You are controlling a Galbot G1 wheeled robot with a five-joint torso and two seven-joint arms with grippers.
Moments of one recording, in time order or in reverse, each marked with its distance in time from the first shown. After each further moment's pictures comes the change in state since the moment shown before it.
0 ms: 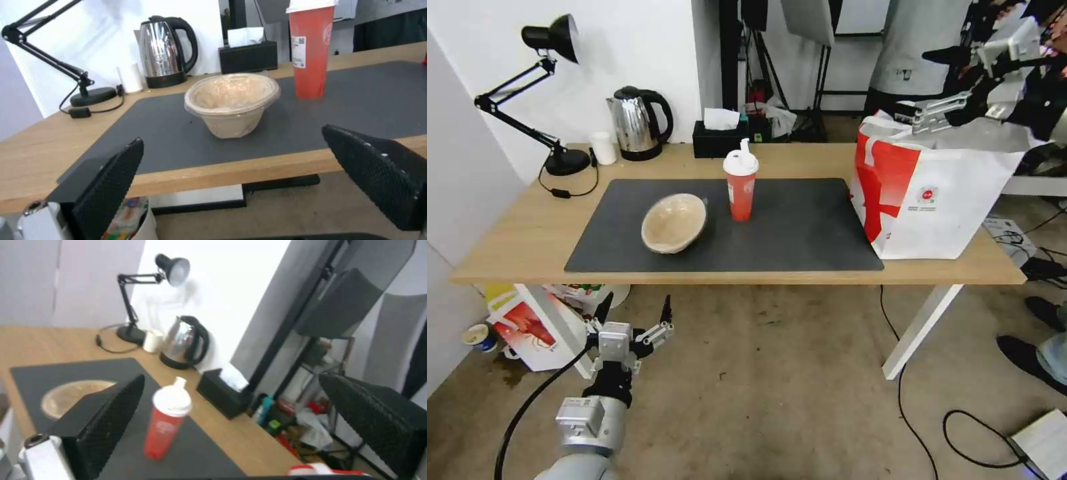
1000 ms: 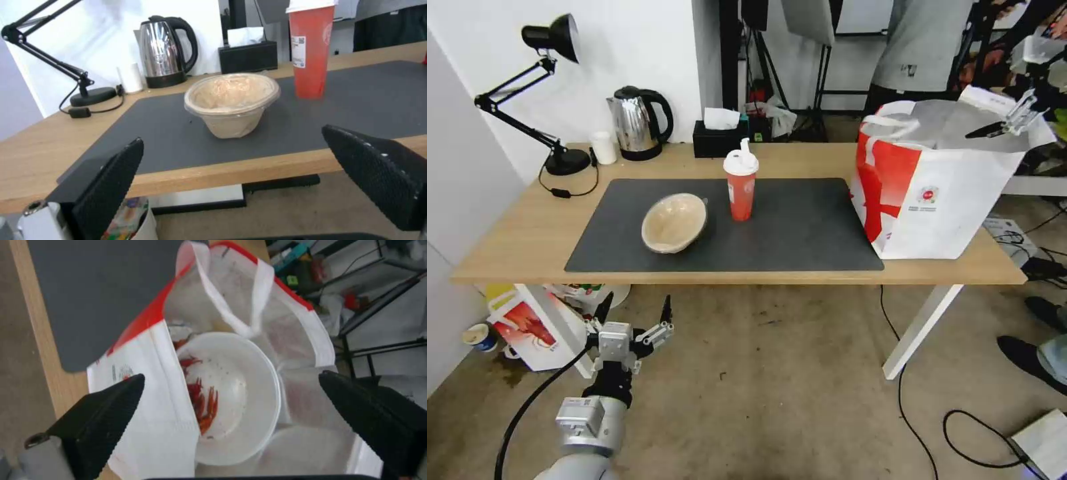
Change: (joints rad) left arm 0.000 0.000 0.000 0.000 0.000 0.000 0.000; right arm -0.219 -0.417 0.106 -0.765 -0.512 0.044 -0.777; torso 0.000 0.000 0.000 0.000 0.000
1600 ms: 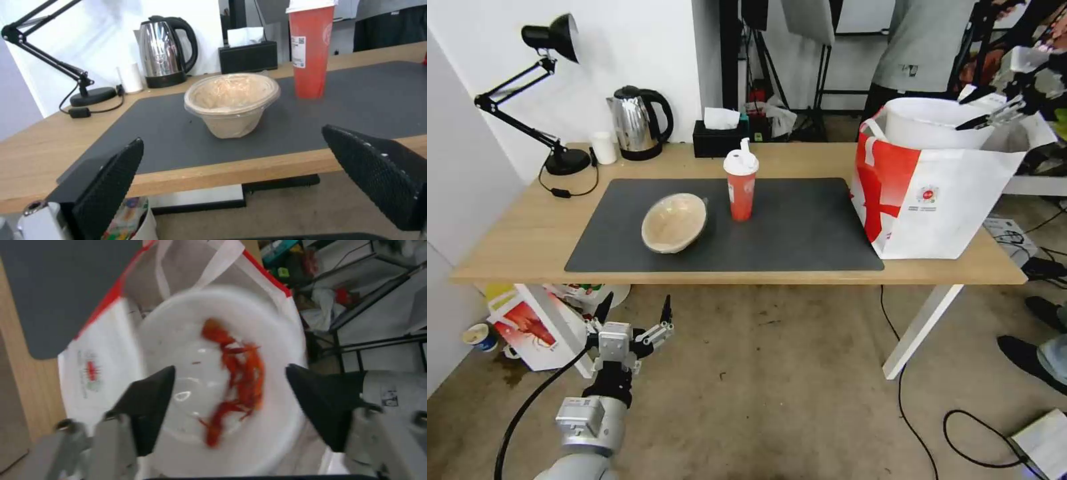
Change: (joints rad) left arm 0.000 0.000 0.000 0.000 0.000 0.000 0.000; right arm -0.158 -0.030 0.182 -0.125 -0.097 0.024 -0.044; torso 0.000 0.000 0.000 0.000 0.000
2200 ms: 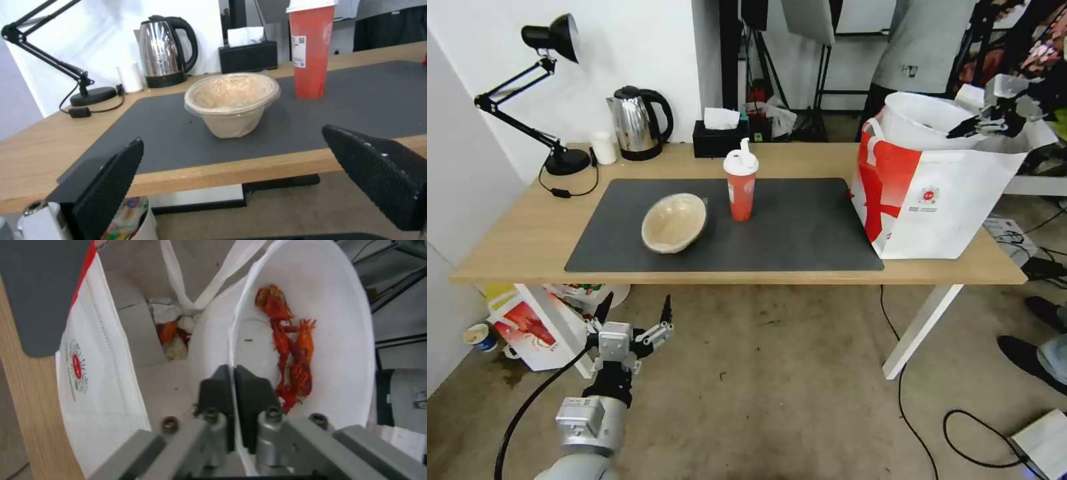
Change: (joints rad) left arm 0.000 0.000 0.000 0.000 0.000 0.000 0.000; right arm -0.198 0.008 0.154 -0.060 -0.049 0.029 0.002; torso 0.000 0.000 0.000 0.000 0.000
